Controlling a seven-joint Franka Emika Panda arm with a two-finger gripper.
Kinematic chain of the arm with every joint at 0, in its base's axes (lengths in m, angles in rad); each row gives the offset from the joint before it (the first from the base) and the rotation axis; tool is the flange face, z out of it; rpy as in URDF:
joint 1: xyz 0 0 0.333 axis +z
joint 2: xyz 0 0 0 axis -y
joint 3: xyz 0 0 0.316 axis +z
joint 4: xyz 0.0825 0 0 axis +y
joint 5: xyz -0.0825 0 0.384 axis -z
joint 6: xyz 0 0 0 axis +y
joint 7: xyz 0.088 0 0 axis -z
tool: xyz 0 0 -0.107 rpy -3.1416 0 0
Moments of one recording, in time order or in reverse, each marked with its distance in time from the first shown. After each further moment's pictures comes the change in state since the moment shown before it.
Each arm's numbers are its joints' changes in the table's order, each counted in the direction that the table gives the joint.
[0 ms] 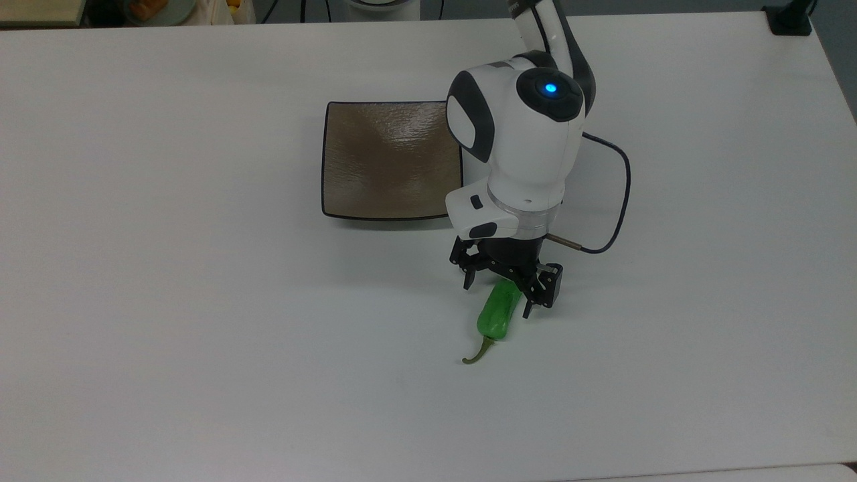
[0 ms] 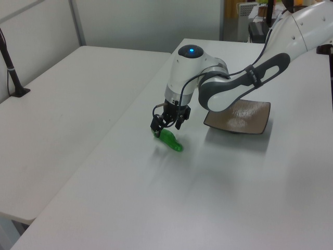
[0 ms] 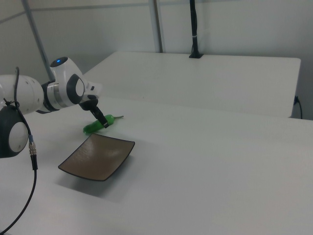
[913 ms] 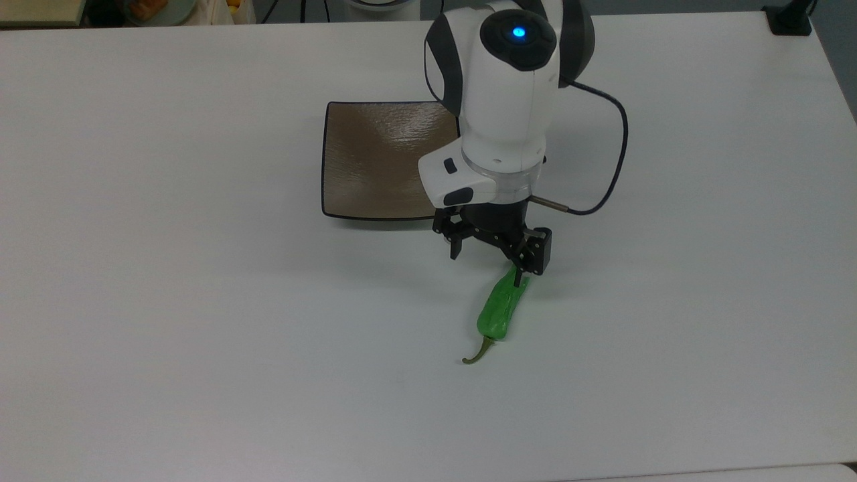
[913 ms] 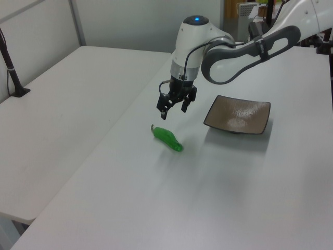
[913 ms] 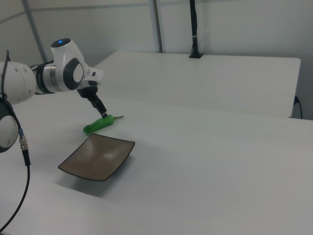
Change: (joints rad) arm -0.036 0.130 -0.002 0.036 -0.143 0.112 -0.149
